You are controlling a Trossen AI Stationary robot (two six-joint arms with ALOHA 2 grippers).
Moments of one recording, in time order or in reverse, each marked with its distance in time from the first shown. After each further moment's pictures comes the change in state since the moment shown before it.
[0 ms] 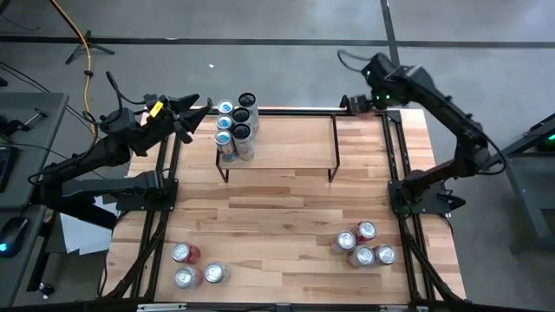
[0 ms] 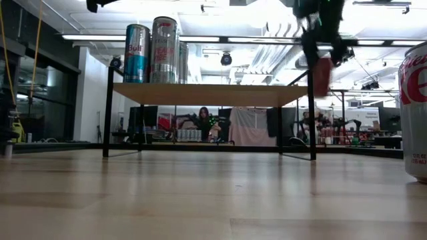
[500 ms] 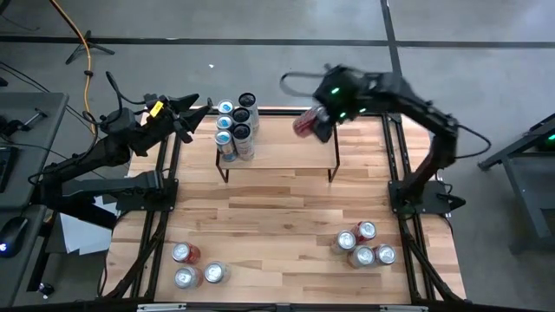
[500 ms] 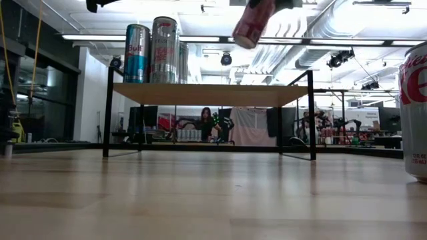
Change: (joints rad) left arm 0.000 0.000 0.000 0.001 -0.008 -0.001; right arm 0.527 0.259 0.628 -0.045 -0.169 -0.218
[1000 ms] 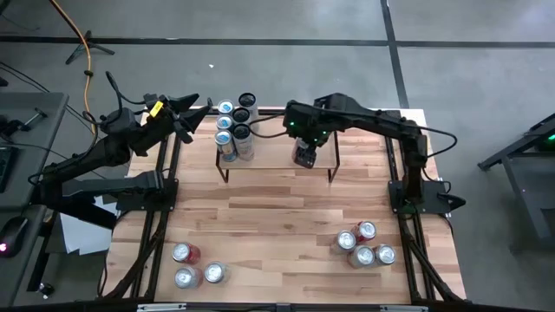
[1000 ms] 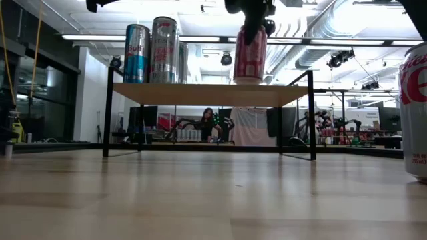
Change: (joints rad) left arm 0.000 0.000 0.000 -0.001 0.001 0.015; right arm 0.124 0.260 0.036 -0.155 0.010 -0.100
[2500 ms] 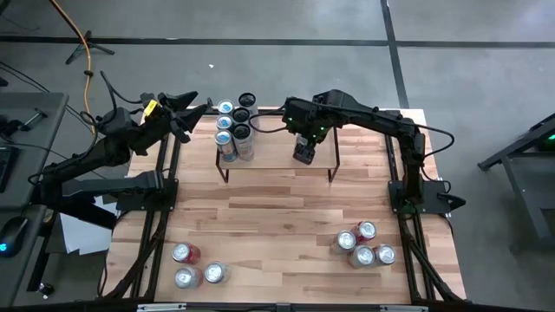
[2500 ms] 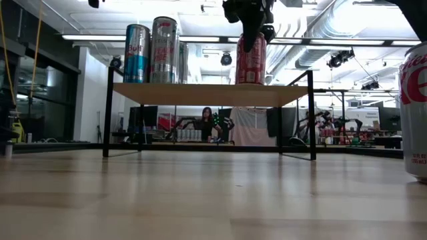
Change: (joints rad) left arm 0.000 0.000 0.000 0.068 0.028 0.012; right arm -0.040 0.026 0.000 -0.008 0.000 0.000
